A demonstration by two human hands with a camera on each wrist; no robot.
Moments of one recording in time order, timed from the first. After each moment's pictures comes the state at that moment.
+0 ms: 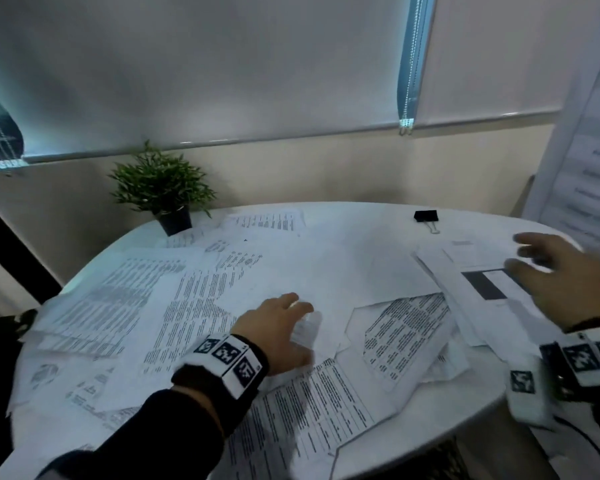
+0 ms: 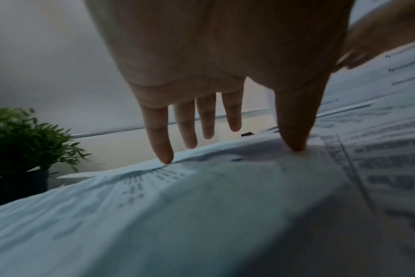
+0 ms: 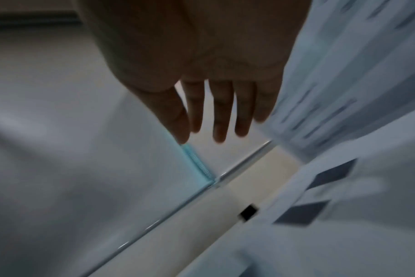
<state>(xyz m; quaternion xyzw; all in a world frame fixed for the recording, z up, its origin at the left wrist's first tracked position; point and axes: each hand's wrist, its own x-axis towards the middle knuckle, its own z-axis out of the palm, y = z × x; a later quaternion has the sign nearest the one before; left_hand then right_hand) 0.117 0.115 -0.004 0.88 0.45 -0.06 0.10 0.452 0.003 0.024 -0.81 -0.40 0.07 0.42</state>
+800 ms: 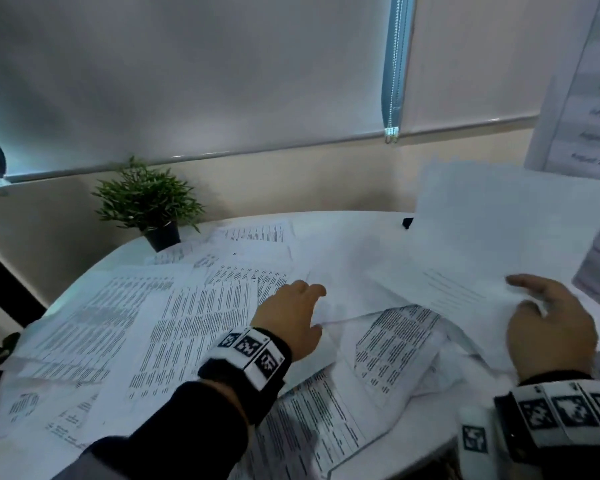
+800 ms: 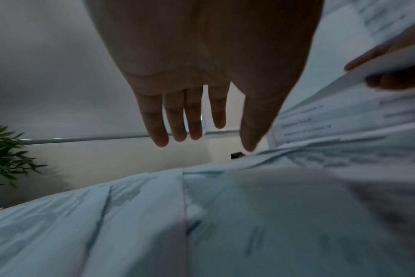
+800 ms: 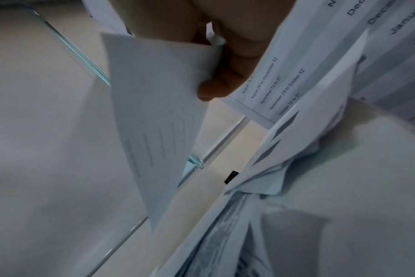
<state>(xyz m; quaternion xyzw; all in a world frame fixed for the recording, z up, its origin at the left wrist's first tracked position) 0.161 0.130 0.006 0.90 0.43 0.02 0.09 0.394 -0.014 0.009 -0.79 -0.25 -0.01 0.56</state>
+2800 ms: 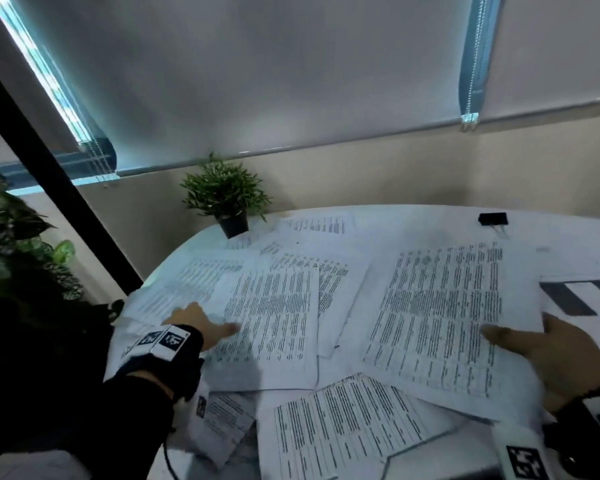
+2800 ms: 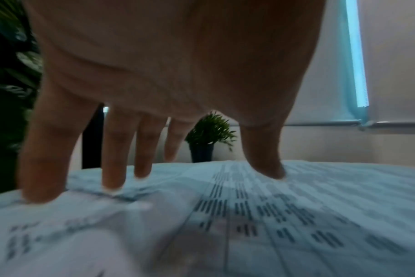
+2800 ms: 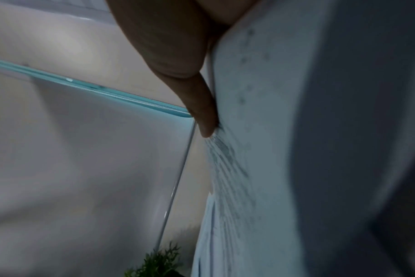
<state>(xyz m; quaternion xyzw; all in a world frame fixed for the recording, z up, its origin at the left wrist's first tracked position) -0.025 0.156 0.010 0.59 0.79 -0.07 0.14 0.368 0.012 -0.024 -0.65 -0.27 0.41 0.58</state>
